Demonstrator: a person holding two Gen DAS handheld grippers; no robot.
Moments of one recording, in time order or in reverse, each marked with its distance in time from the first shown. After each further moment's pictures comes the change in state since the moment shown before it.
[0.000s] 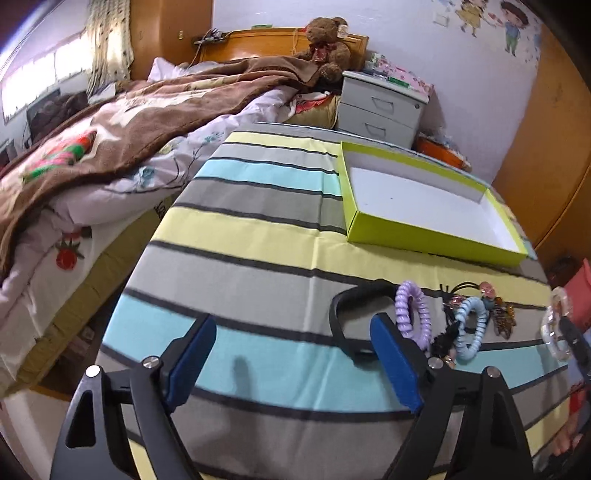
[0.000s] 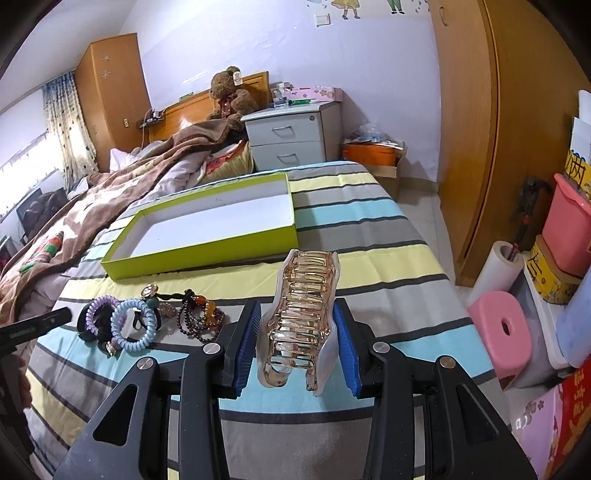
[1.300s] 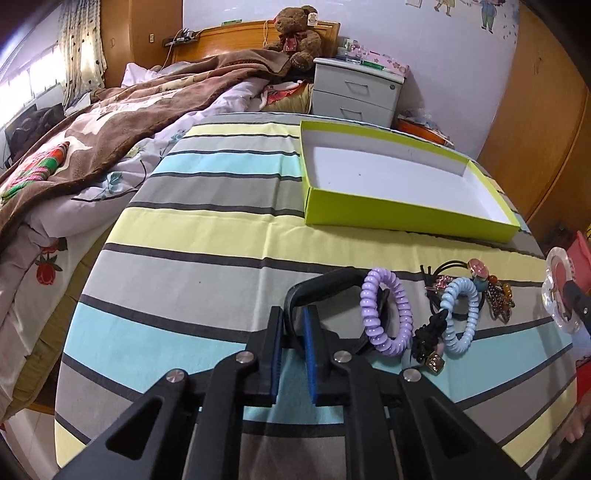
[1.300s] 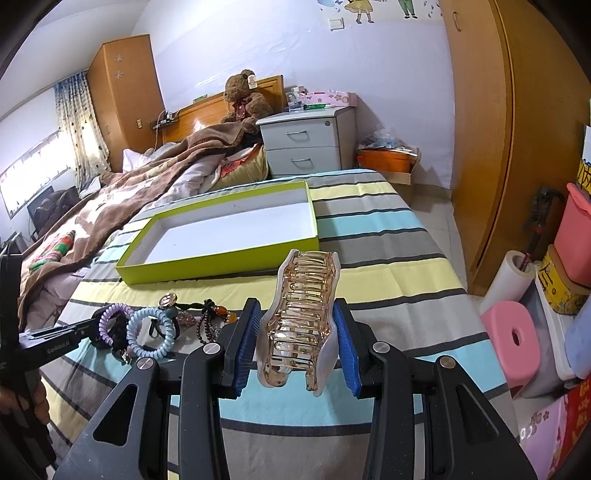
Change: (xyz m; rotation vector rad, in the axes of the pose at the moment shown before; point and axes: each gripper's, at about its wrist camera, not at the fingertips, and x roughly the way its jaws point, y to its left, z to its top) left arm 0.017 -0.025 -0.004 0.065 0.021 -0.047; right arm 0.002 0.013 0.006 -0.021 -0.013 0.041
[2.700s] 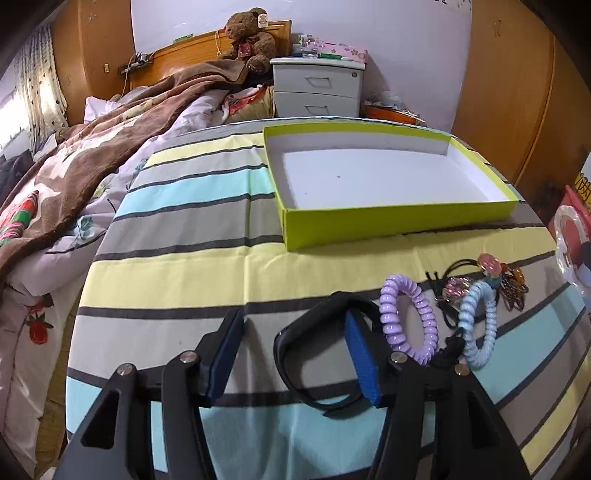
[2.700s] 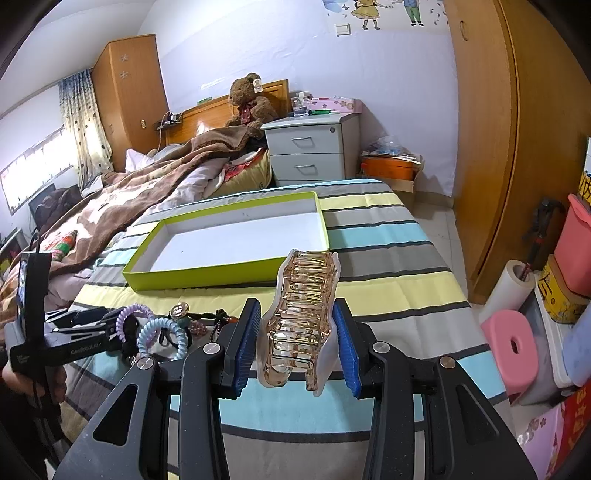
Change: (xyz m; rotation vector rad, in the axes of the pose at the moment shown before) left arm 0.026 -0.007 0.020 0.188 -0.016 -0.037; right arm -0.002 0.009 0.007 -0.020 -0.014 0.000
